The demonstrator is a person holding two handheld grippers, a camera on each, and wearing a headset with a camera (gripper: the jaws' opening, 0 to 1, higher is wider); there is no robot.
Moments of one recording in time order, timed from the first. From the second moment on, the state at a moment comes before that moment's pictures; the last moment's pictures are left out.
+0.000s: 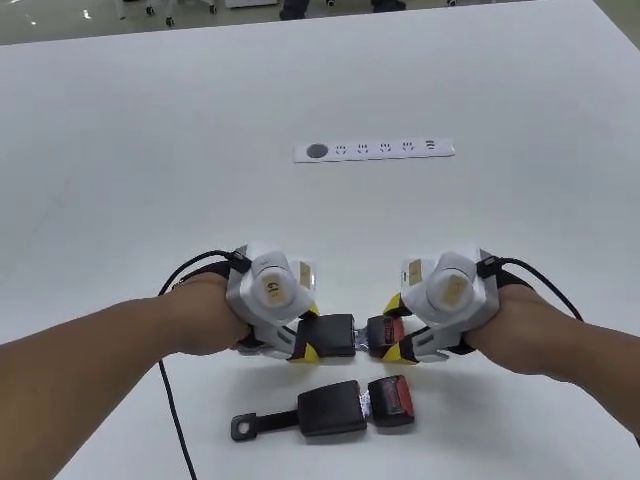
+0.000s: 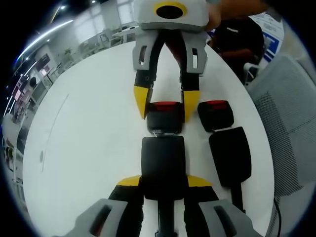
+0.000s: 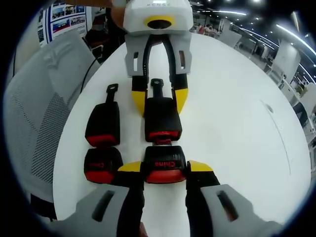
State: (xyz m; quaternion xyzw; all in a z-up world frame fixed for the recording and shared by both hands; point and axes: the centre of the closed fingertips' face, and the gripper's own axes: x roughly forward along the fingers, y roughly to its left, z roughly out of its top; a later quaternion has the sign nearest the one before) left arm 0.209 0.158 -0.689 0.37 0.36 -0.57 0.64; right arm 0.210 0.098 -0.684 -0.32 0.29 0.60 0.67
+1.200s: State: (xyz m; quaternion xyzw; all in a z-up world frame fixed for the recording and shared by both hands) left arm 0.211 0.158 -0.689 0.37 0.36 -0.57 0.64; right arm 0.213 0.079 -0.686 -0.34 0.28 0.60 0.67
